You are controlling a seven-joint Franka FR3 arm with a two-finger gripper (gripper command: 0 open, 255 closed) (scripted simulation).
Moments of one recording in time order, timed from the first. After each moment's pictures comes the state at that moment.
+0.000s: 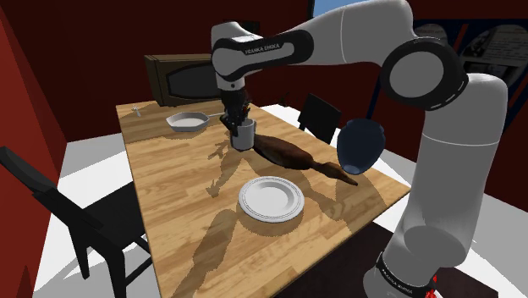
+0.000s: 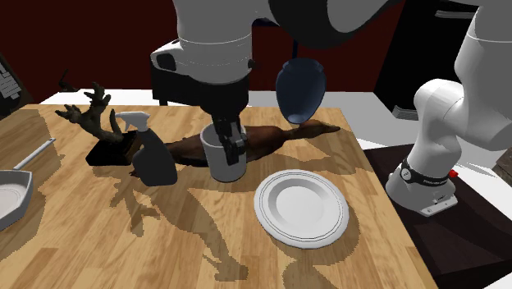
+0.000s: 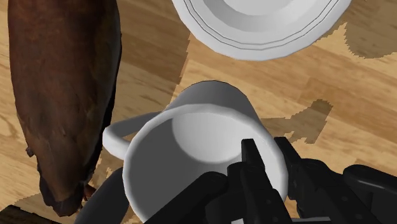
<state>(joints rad) 0.06 0.20 0.12 -1.60 -0.10 1.76 -0.05</state>
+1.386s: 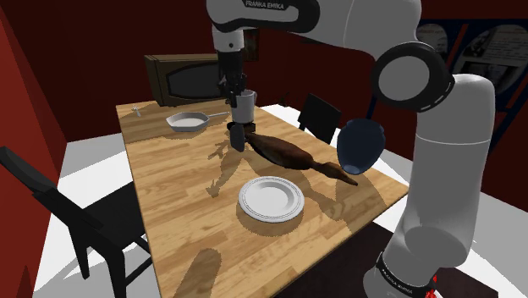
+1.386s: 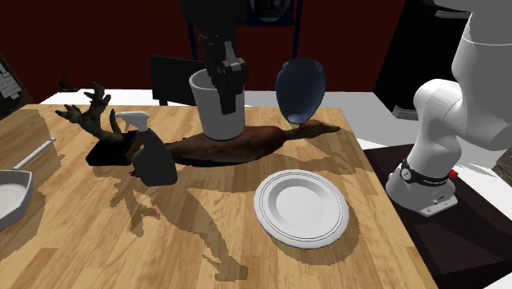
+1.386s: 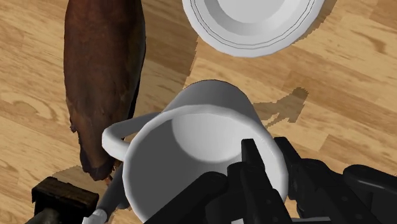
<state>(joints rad) 0.08 0.26 0.12 -1.24 -0.11 1.46 -0.07</state>
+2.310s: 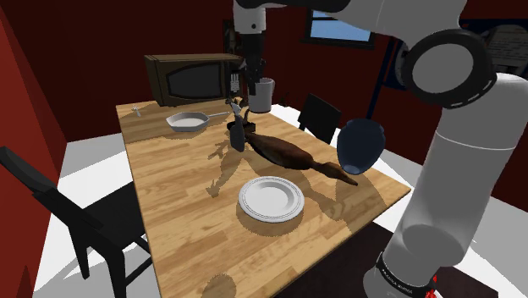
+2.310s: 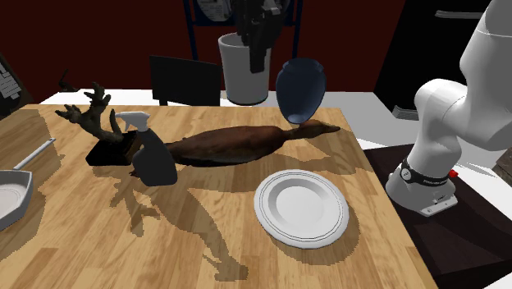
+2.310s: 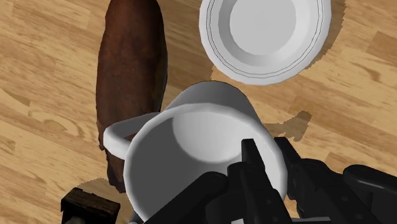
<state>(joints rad) 0.04 0.09 0.10 -1.33 -0.09 1.39 -0.13</state>
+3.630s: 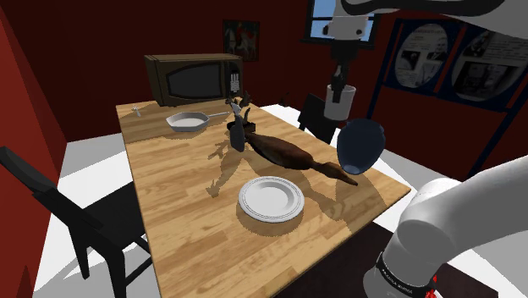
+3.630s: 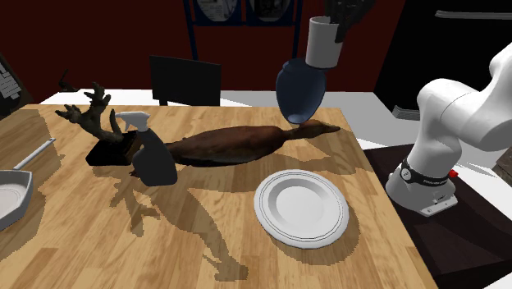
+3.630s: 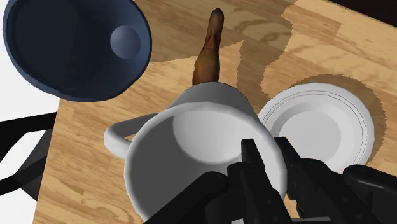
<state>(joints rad) -0.09 -0.58 -0.09 -2.02 -0.14 1.44 -0.43</state>
